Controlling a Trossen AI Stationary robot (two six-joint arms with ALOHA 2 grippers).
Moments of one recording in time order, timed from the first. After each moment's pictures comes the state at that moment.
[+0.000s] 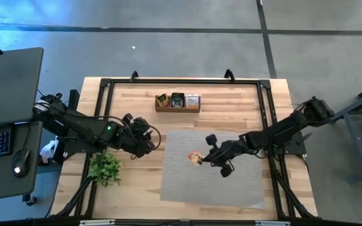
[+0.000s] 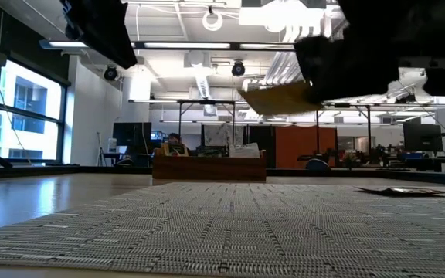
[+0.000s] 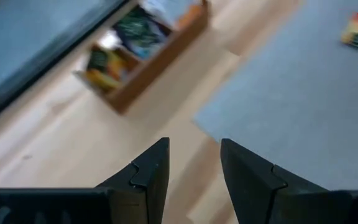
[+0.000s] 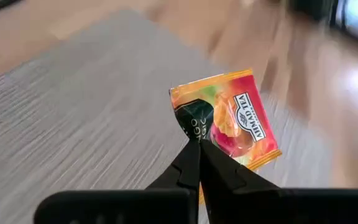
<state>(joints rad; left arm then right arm) -0.38 1.28 1.07 -0.94 -0.75 -0.88 0.33 1.43 0.61 0.22 0.08 -0.29</state>
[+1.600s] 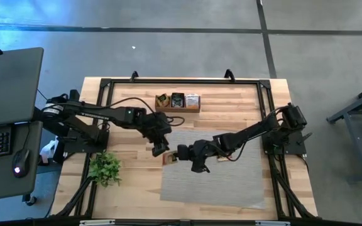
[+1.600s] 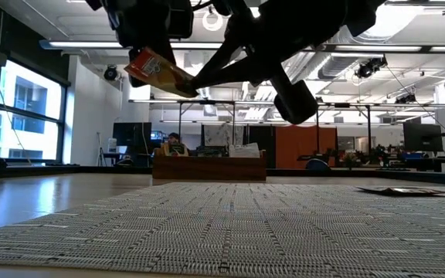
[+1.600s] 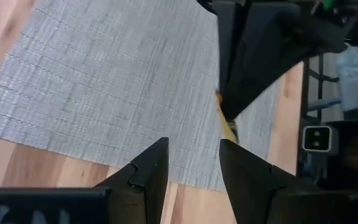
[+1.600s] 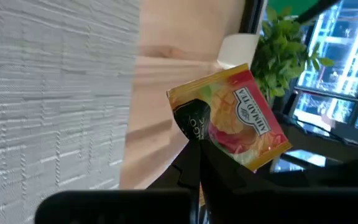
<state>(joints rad) -0.03 1.43 1.07 -0.52 0.27 -0.45 0.25 1.79 1.04 0.24 0.16 -1.57</state>
